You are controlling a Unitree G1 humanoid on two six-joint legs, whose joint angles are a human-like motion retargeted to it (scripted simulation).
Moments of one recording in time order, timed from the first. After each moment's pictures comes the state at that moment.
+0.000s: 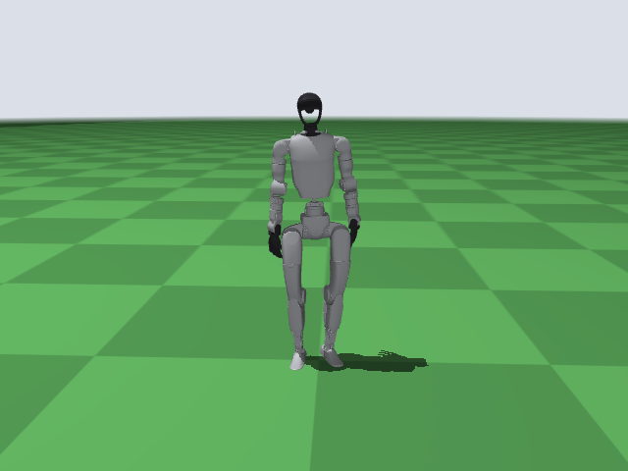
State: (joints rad) left arm 0.06 0.10 0.21 1.54 0.53 0.19 -0.30; right arm 0.00 -0.12 0.00 1.58 -0.73 0.11 0.20; waist -0.05 0.03 -0.05; left_leg 0.02 -0.04 0.28 0.05 -0.10 0.04; right_leg 0.02 -0.02 -0.28 0.03 -0.11 0.02
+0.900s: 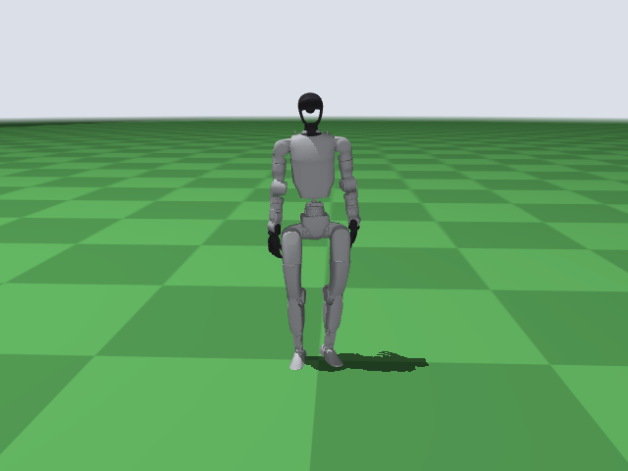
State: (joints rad) left arm 0.06 0.10 0.21 1.55 0.54 0.20 -0.29; right arm 0.00 -0.12 0.01 1.58 -0.74 0.11 0.18; waist -0.05 0.02 -0.07; left_leg 0.01 -0.04 0.27 0.05 -0.10 0.04; right_leg 0.01 -0.02 -0.28 0.03 -0.11 0.02
